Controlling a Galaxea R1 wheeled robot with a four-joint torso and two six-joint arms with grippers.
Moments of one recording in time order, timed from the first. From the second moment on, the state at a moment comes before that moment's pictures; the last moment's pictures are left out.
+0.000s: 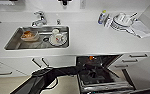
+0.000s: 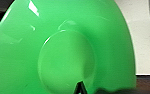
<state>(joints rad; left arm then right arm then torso) 0.30 3.04 -1.82 0.59 0.66 -0.76 -1.52 2.67 -2.38 -0.20 0.24 0.13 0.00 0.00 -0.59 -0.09</state>
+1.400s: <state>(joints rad) 1.02 2.36 -1.42 0.84 0.47 -0.75 -1.45 2.00 -1.64 -0.19 0.54 0.29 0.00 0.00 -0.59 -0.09</state>
